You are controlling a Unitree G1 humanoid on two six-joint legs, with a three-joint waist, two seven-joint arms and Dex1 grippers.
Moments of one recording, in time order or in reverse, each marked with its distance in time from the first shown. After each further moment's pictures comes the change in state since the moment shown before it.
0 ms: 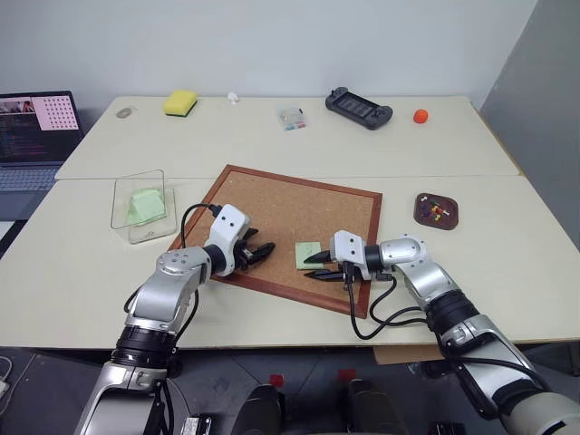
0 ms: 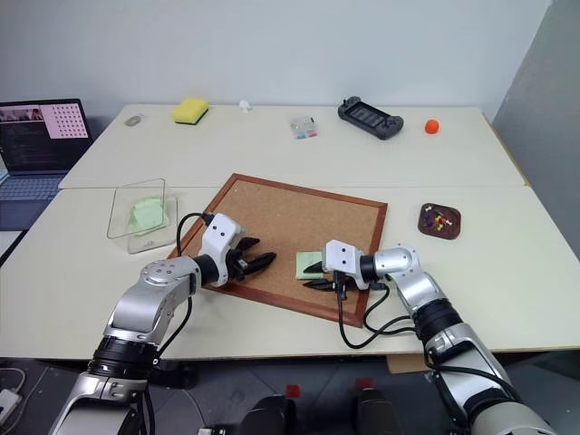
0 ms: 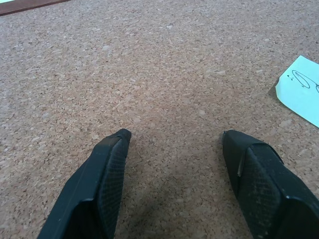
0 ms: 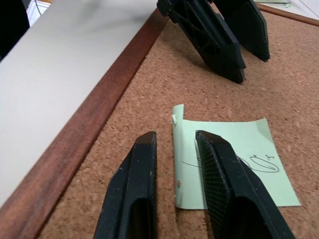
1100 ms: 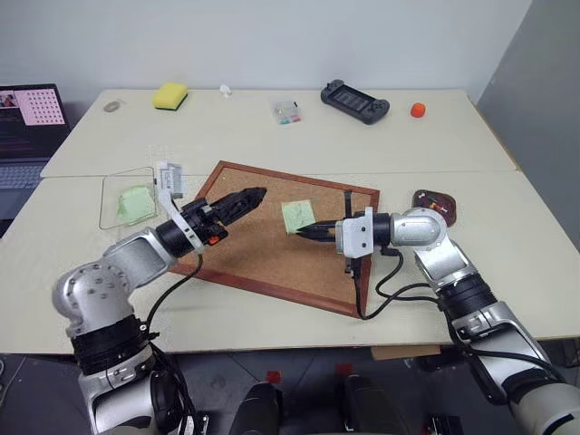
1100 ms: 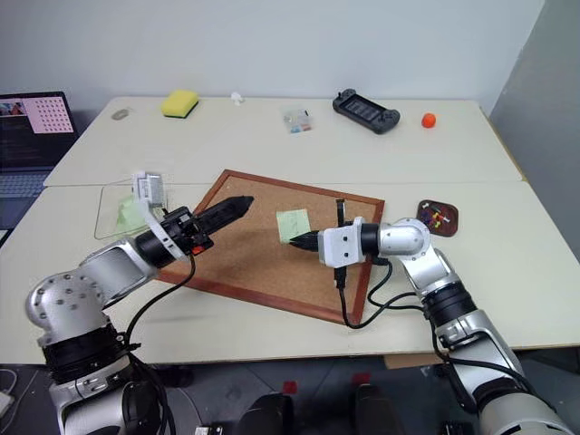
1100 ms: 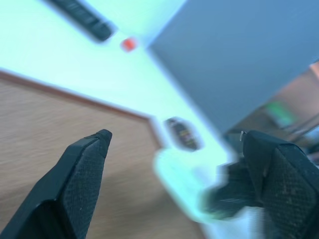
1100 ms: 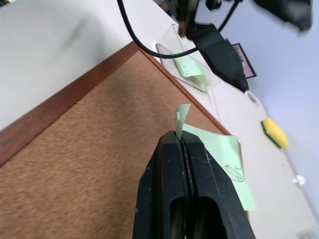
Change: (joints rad) left arm -0.060 -0.132 0.630 -0.274 -0.919 0.750 0.201; right arm -0.070 -0.070 -0.028 -0.195 -0.092 -0.340 -0.141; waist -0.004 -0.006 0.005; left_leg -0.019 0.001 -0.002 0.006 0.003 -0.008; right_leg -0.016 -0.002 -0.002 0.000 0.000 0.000
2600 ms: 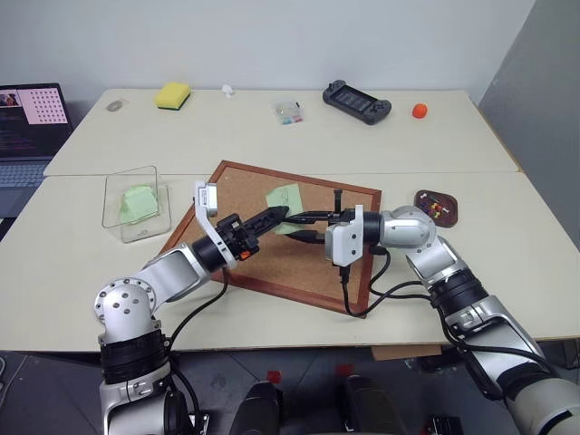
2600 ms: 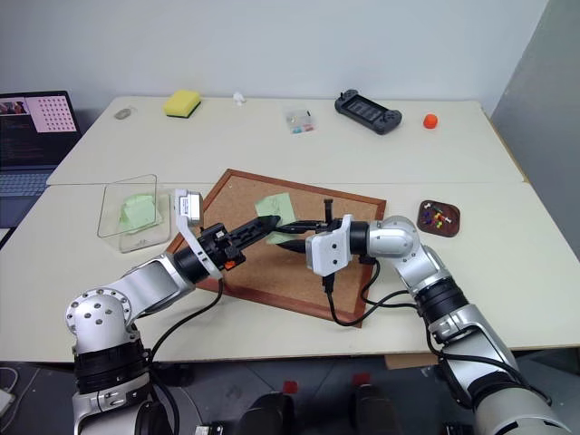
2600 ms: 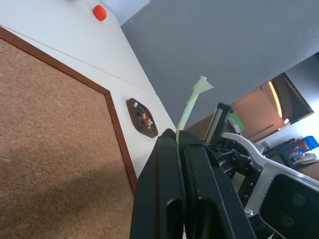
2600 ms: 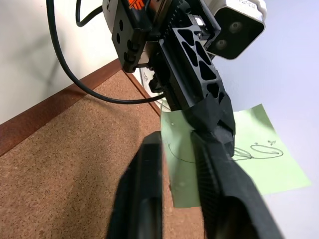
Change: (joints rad) left arm 0.059 -0.047 -0.189 0.027 -0.231 -0.151 0.236; right arm -0.027 0.018 0.047 0.005 -0.038 -0.092 -0.106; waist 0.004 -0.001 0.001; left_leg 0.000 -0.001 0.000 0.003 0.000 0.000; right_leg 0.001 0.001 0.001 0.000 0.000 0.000
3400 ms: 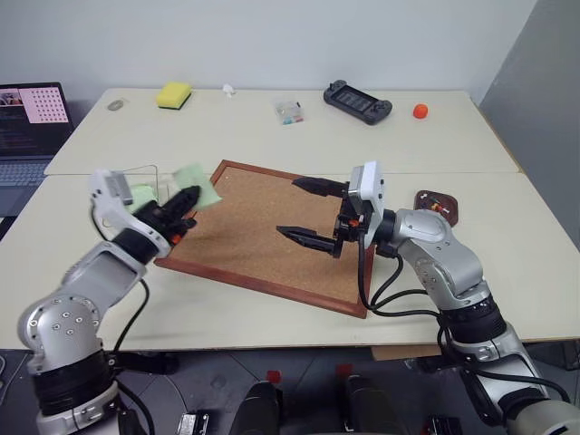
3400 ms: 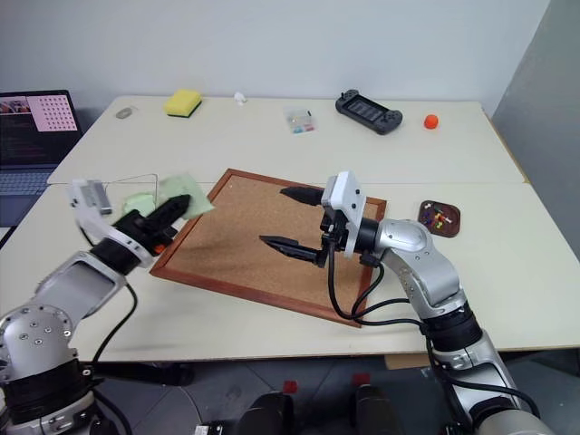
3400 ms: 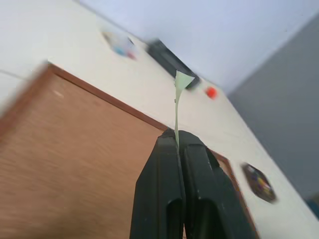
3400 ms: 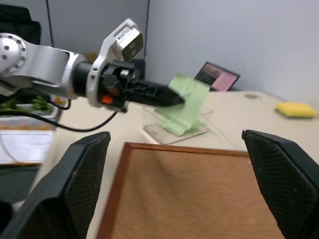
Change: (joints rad) left arm 0.113 0.227 0.168 -0.074 0.221 -0.290 0.134; right arm 0.155 0.027 -0.123 -0.556 0.581 1.027 -0.059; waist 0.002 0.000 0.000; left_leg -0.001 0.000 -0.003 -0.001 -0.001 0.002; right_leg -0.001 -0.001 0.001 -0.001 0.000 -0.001
